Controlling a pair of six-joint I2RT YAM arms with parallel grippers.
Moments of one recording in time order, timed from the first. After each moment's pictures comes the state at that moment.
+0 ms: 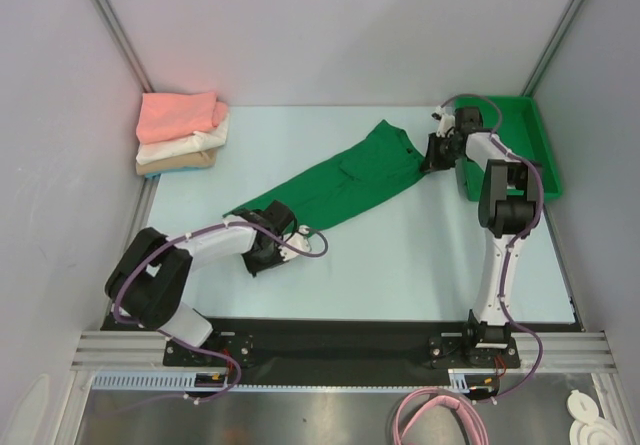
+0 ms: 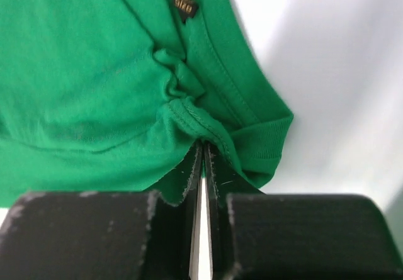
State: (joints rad) left arm -0.60 1.53 0.79 -0.75 -0.09 0.56; right arm -0.03 2.26 1.74 -0.50 -0.46 -0.03
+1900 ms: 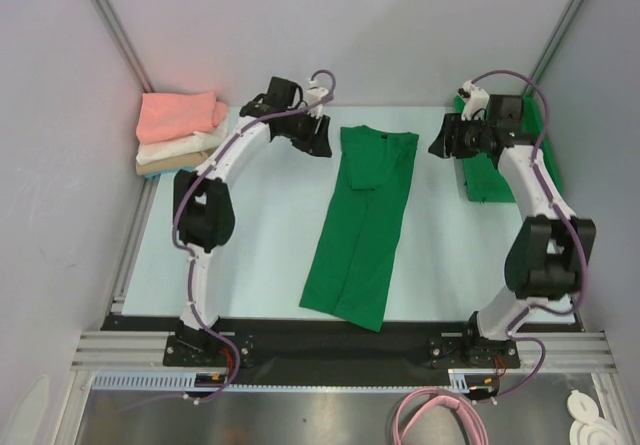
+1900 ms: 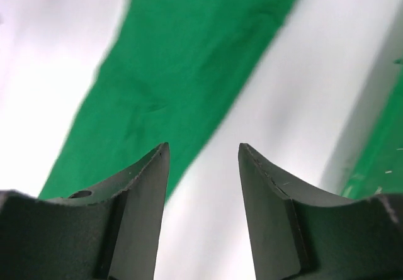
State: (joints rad) left arm -0.43 2.13 2.04 -0.74 0.56 0.17; right arm -0.06 1.76 1.51 -0.49 -0.49 -0.03
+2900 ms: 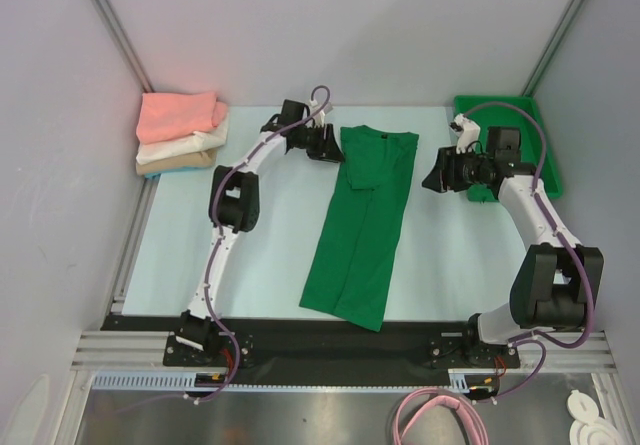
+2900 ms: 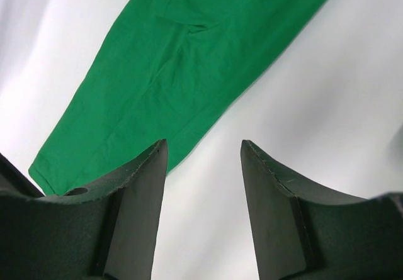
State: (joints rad) left arm -0.32 2.72 2.40 -0.50 0.79 -0.21; right arm -0.06 1.47 1.15 -0.48 -0.65 -0.13
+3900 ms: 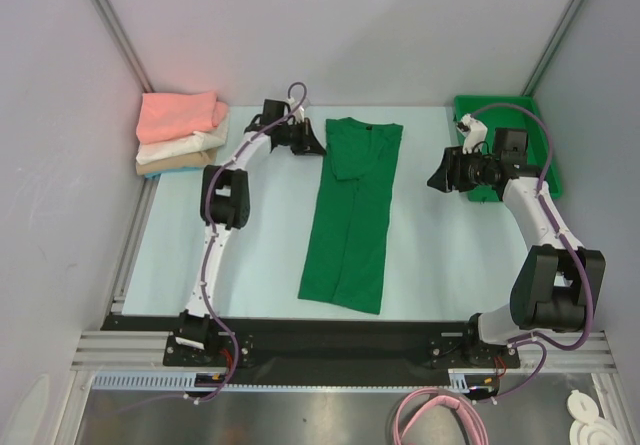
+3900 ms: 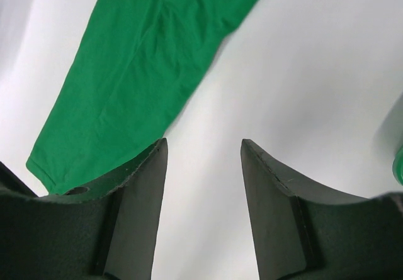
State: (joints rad) left arm -0.23 2.76 2.40 -0.42 0.78 -0.32; right arm -0.10 1.46 1.13 -0.46 -0.66 -0.13
